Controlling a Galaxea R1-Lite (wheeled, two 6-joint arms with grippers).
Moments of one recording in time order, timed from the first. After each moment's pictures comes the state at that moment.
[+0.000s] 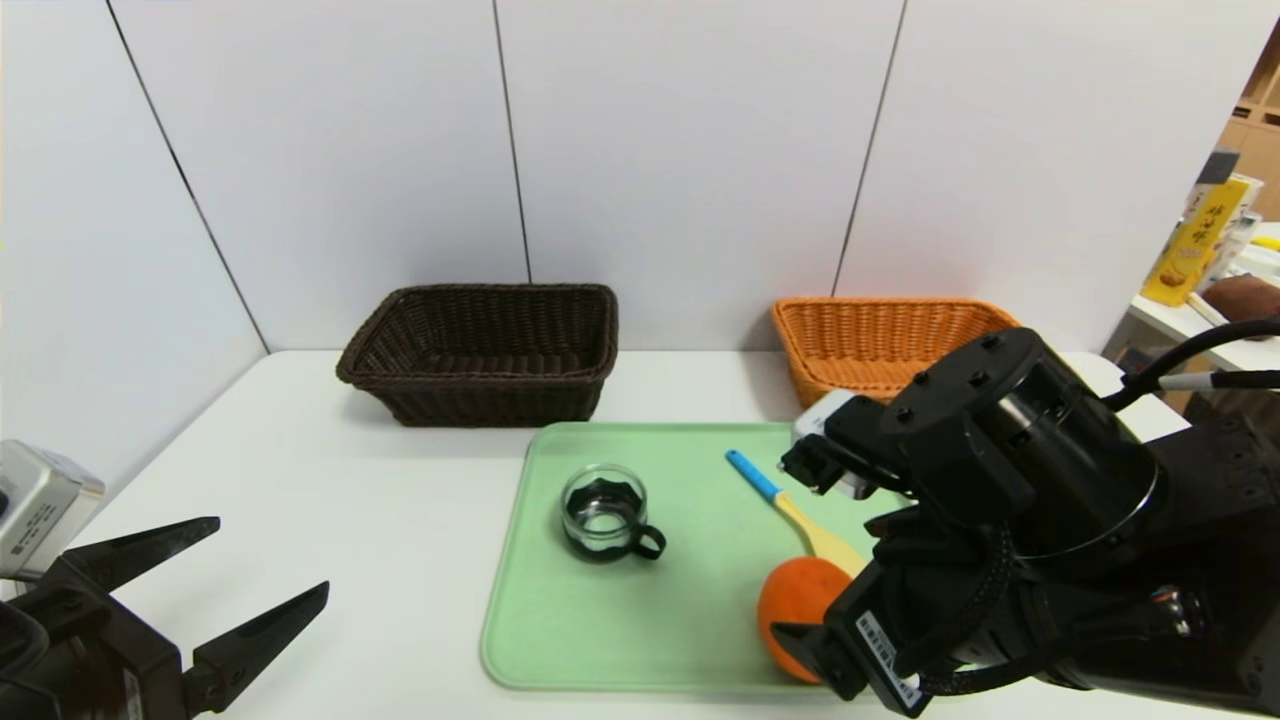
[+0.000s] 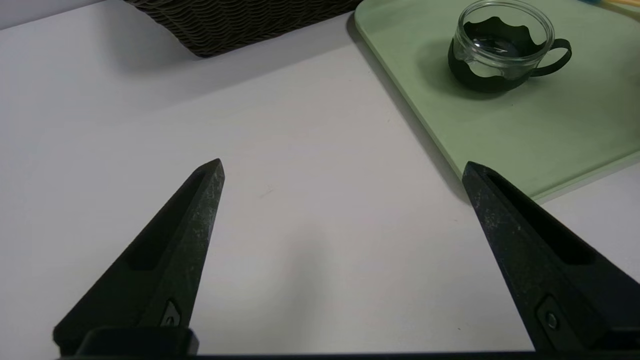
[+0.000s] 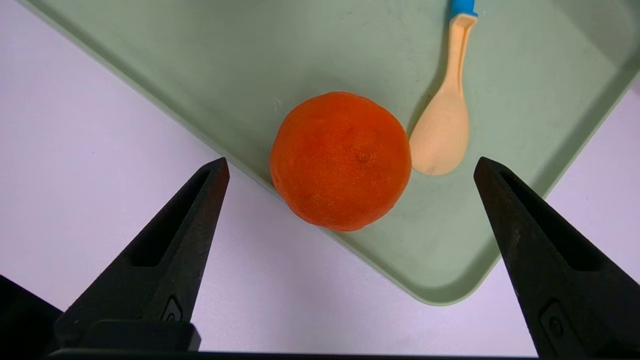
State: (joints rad) left arm -0.28 0.91 -0.32 -0.29 -0.08 0.09; right arm 0.91 1.56 -1.06 0.41 -0.29 0.09
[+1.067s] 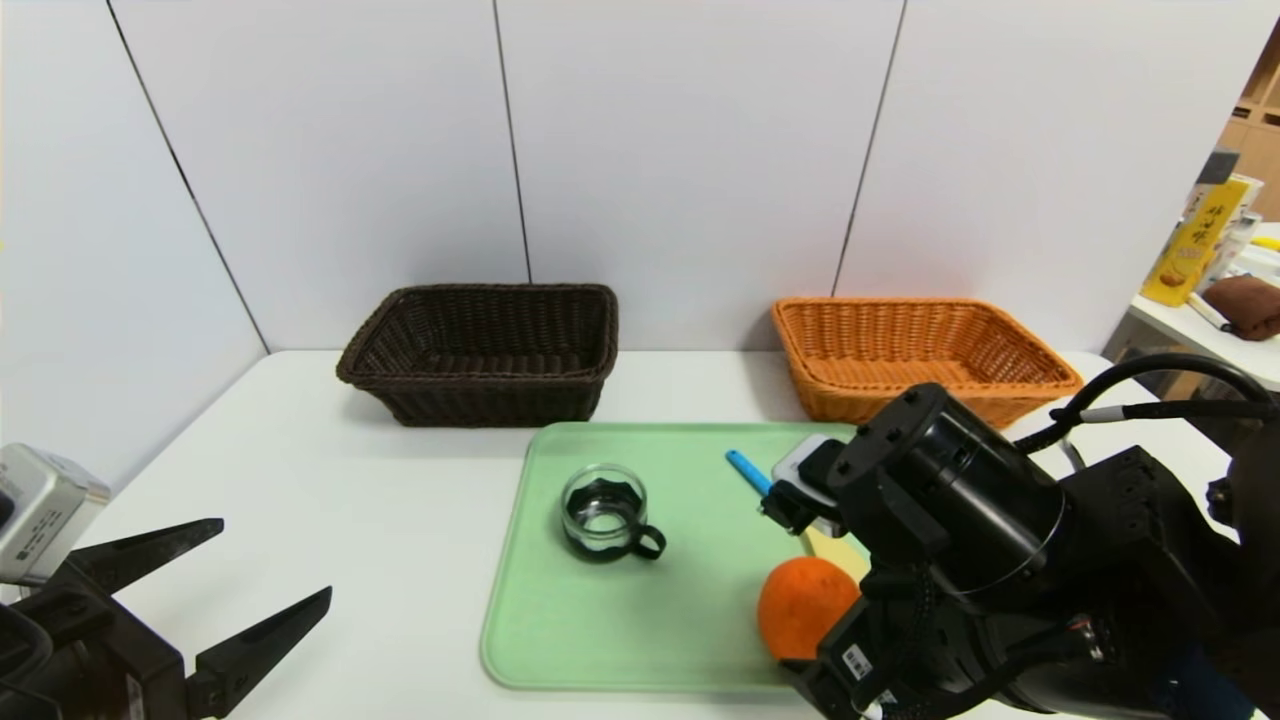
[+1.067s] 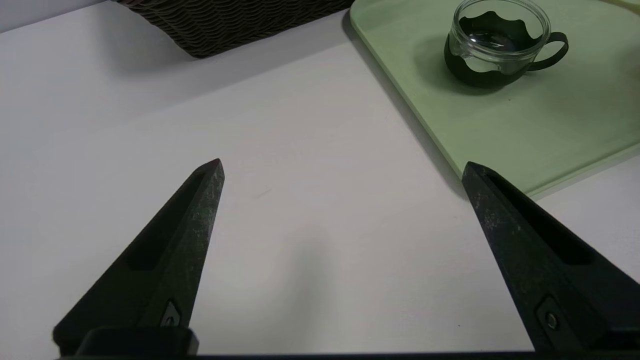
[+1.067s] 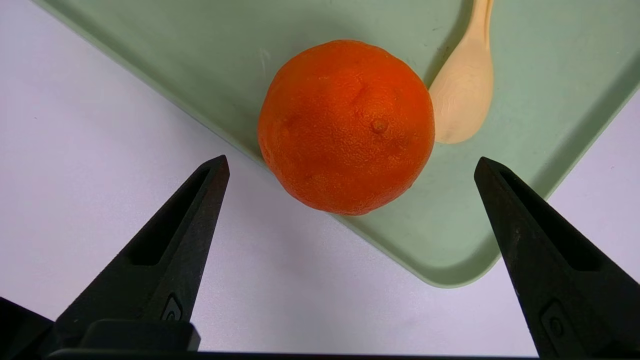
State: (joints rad) left arm -0.29 0.91 -0.32 -0.29 -0.08 0.11; right arm 0.92 1.62 -1.05 0.47 -0.31 0.11
